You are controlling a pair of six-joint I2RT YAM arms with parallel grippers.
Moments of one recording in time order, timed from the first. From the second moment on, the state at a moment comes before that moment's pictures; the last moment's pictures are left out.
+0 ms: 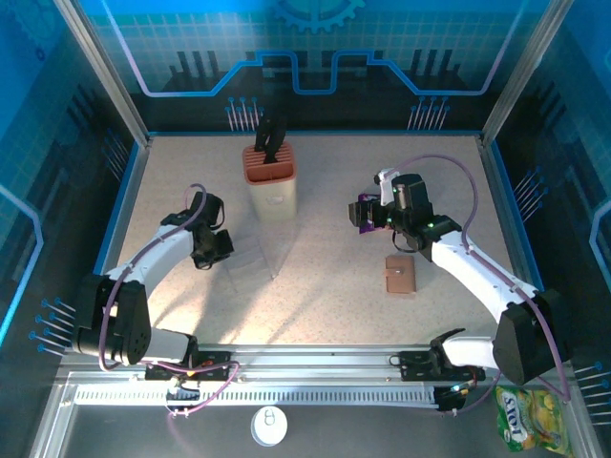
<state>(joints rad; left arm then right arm) -0.13 1.39 0.86 -0.76 0.02 -0.60 0.38 1.28 0.91 -0.26 -0.05 0.18</state>
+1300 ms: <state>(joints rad) -0.53 1.85 1.47 -0.86 -0.02 -0.72 0.36 1.15 0.83 -0.31 0.04 0.15</state>
